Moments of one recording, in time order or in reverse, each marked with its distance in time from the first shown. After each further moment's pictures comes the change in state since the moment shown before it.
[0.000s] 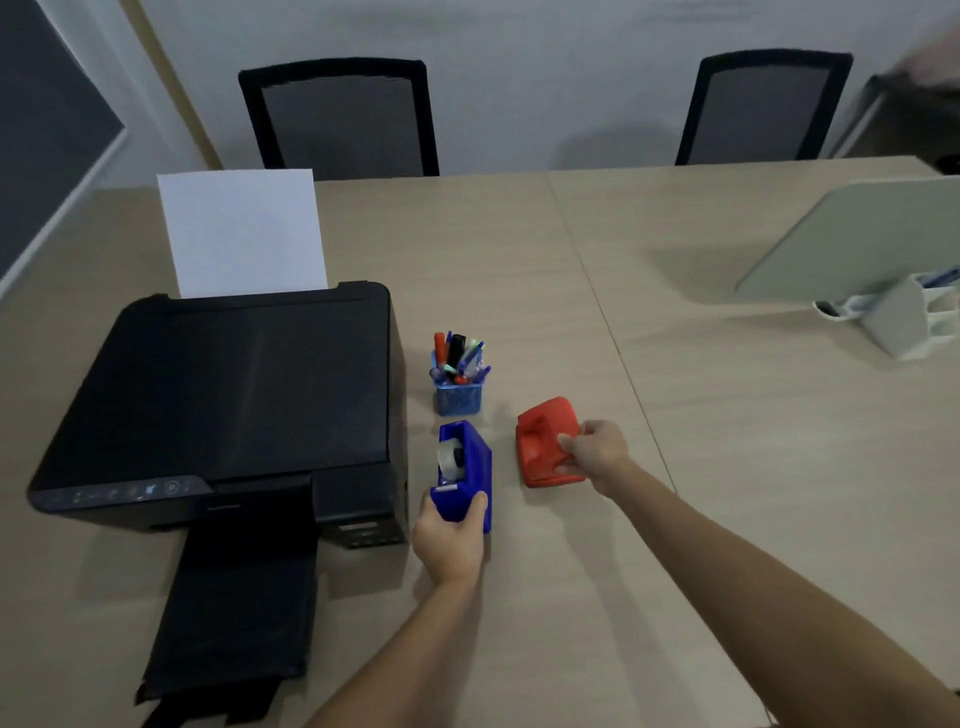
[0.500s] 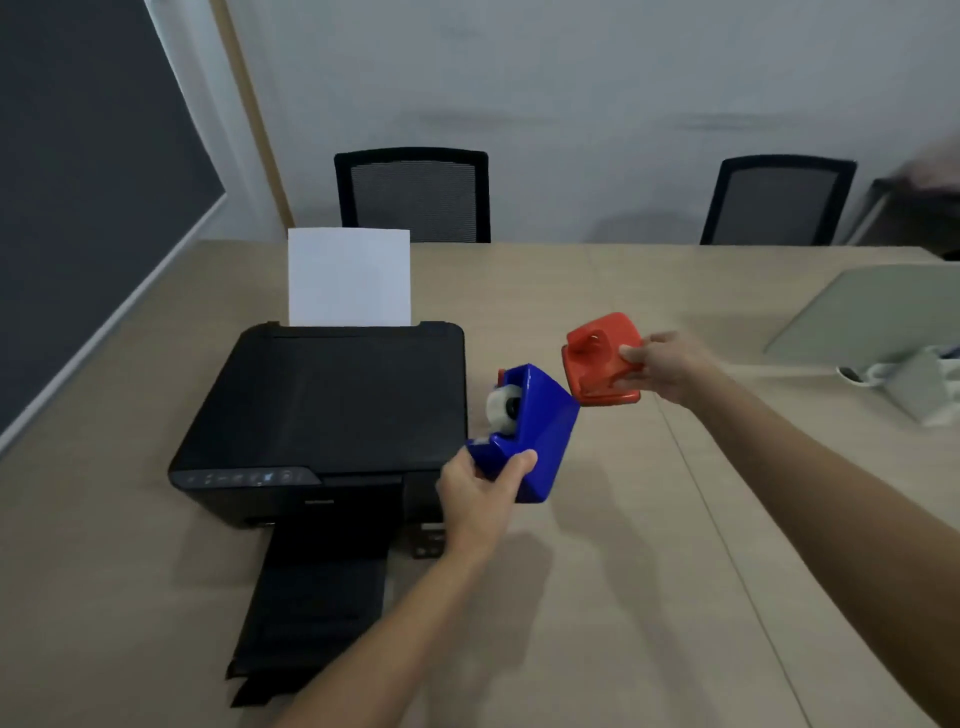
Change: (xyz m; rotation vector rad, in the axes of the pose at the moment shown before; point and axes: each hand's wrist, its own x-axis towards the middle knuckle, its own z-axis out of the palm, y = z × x) left_hand -0.009 0.099 -0.103 -0.330 -0.262 0.276; right_hand -0.073 -0.165 -0.016 0.136 -0.089 -0.258
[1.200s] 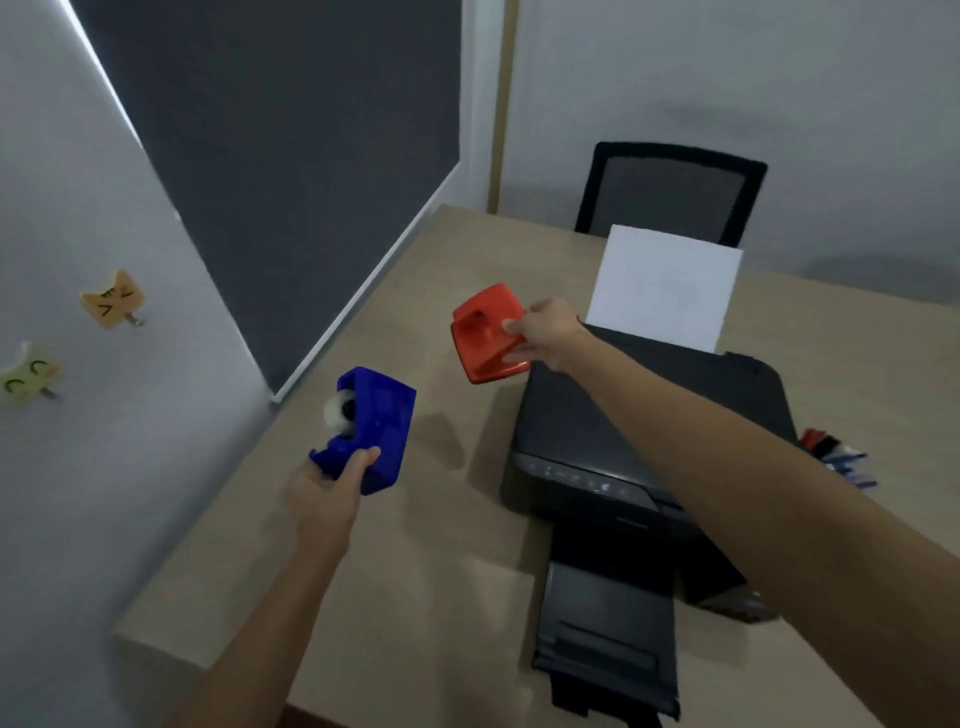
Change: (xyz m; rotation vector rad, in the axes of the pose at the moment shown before) left_hand 0.078 0.008 -0.508 -0.015 0.648 -0.072; right_hand -0.125 -0.046 0.562 -0.279 -0.474 -0.115
